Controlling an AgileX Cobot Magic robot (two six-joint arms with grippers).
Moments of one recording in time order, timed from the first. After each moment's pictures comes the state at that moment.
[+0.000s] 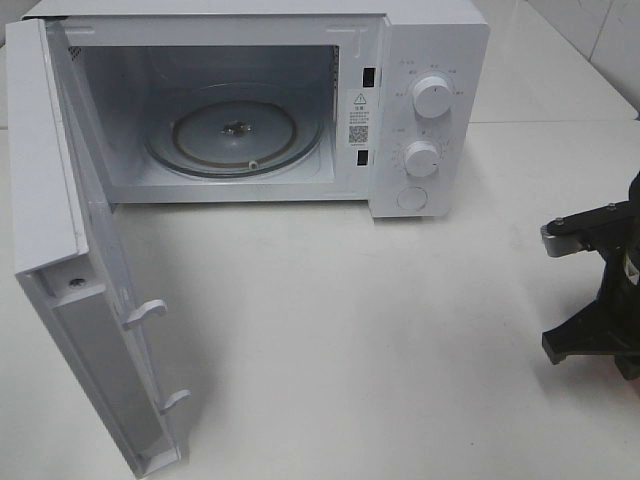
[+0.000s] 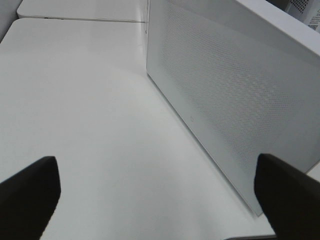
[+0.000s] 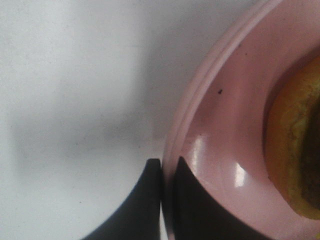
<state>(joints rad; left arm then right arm) 0.01 -0.01 -0.52 -0.15 1.09 0.05 0.24 1.67 -0.66 -0.45 0.61 0.48</state>
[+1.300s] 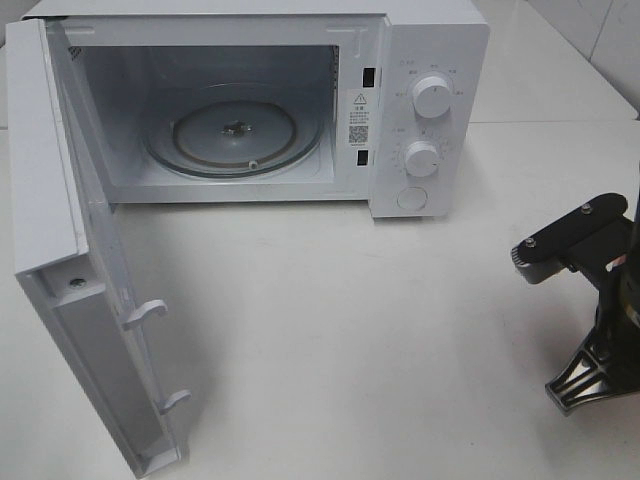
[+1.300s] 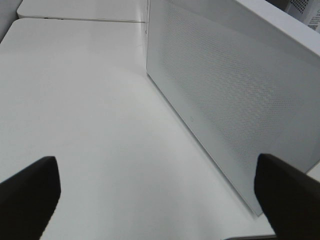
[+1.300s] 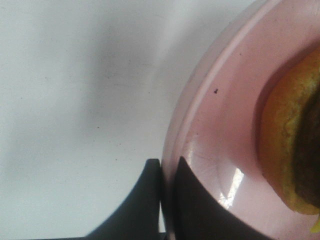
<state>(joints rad) 0.01 -0.01 -0.52 -0.15 1.09 0.05 0.65 1.44 -0.58 -0.62 0.87 0.71</state>
